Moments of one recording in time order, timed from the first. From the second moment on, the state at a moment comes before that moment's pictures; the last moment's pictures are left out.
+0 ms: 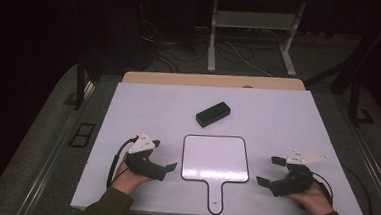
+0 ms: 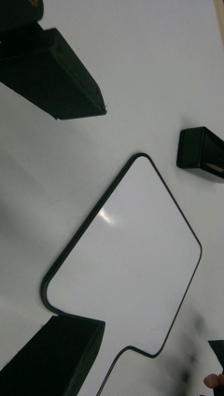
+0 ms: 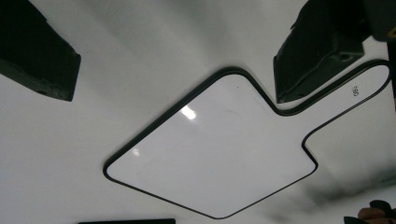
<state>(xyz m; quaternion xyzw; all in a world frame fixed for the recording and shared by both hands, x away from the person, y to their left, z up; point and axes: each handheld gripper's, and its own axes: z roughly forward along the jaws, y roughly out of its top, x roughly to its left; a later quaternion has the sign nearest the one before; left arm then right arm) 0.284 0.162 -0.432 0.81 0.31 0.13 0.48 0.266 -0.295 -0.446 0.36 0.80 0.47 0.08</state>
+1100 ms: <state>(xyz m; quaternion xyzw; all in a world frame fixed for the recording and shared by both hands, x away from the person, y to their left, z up) 0.271 0.160 -0.441 0.83 0.32 0.11 0.45 0.266 -0.295 -0.448 0.36 0.81 0.46 0.08</state>
